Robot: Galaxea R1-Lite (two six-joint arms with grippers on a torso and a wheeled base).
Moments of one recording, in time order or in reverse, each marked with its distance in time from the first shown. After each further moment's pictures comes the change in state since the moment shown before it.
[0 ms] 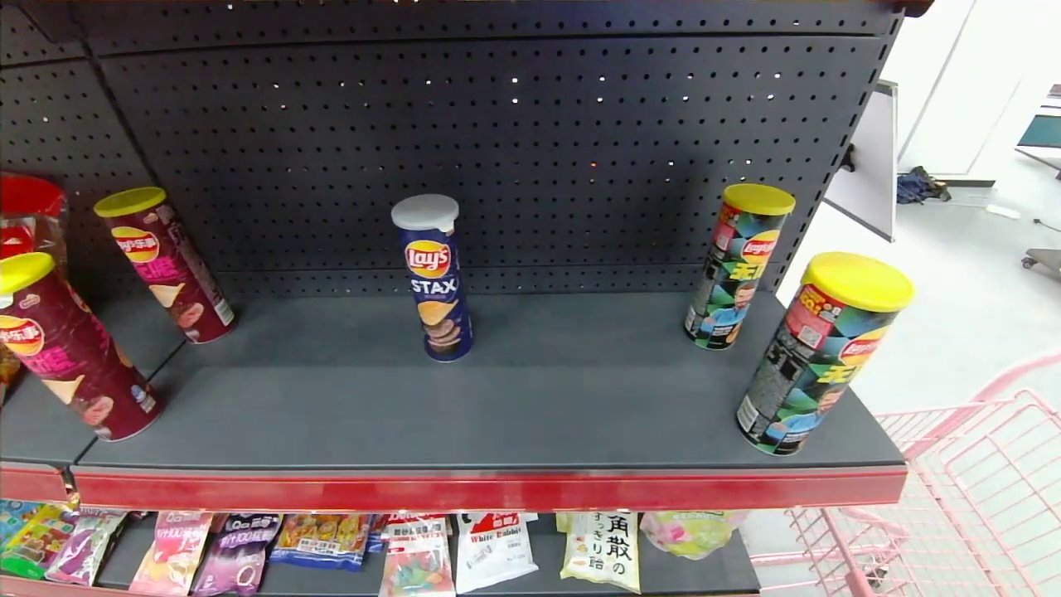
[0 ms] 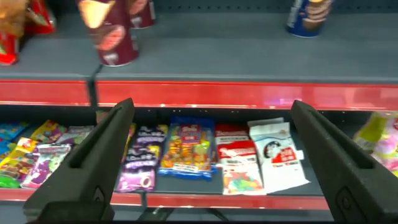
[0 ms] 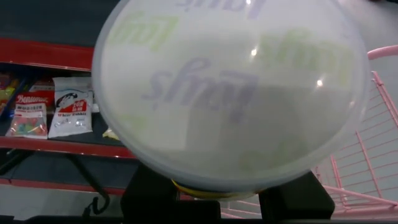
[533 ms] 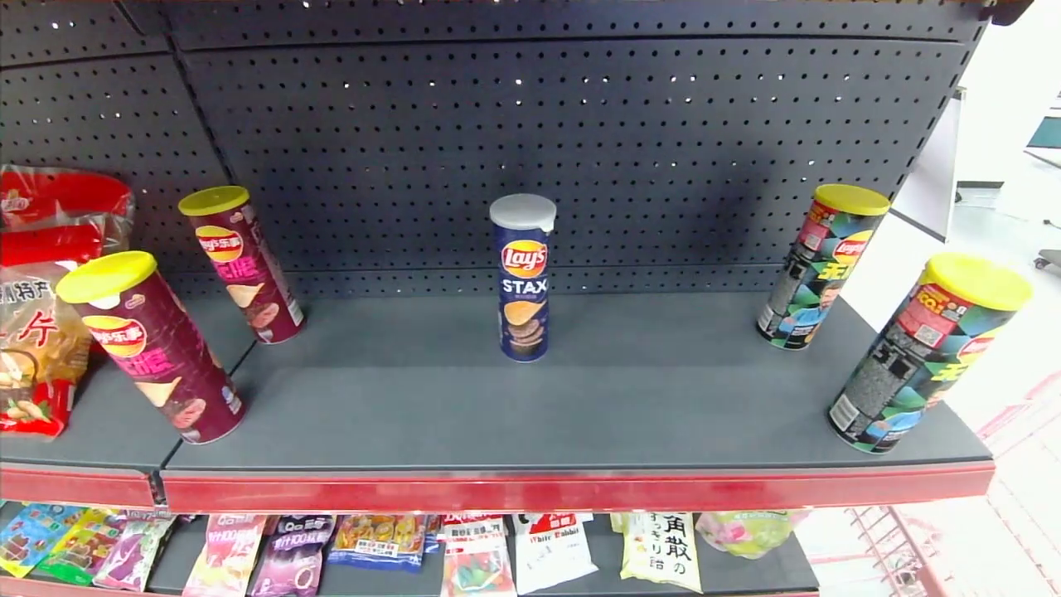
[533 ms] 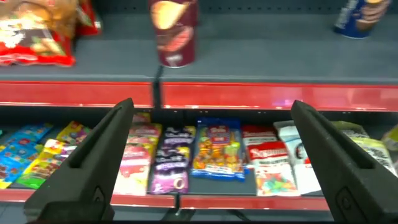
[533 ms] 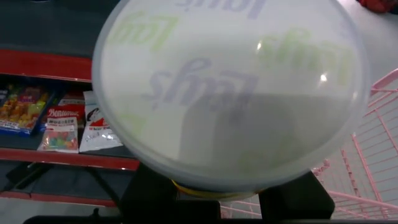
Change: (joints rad) left arm 0.000 0.000 0.000 0.000 0.000 0.000; right arm 0.000 -0.013 0.068 -0.106 0.006 0.002
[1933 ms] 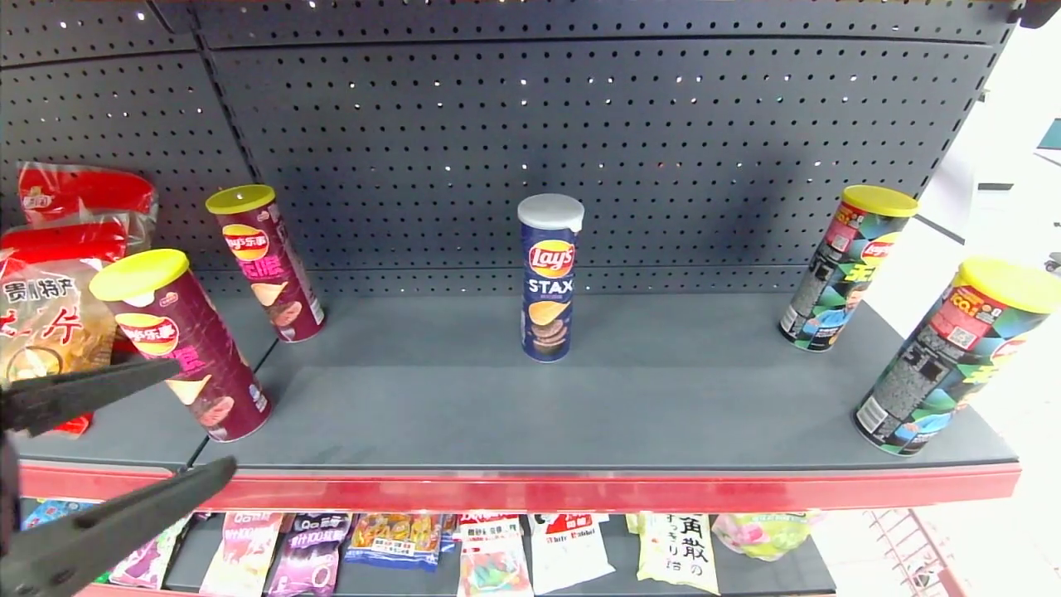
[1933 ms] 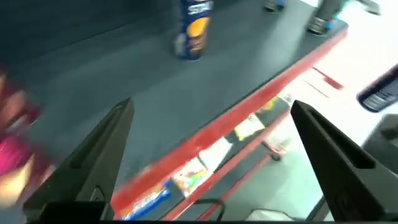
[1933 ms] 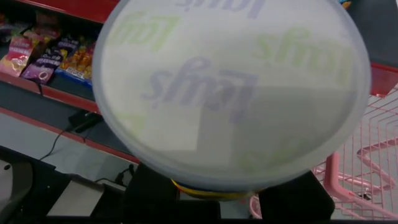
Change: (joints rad) left arm -0.154 0.931 -0.553 -0.171 -0.614 0.106; right arm 0.000 0.000 0.155 -0.023 0.255 -0.029
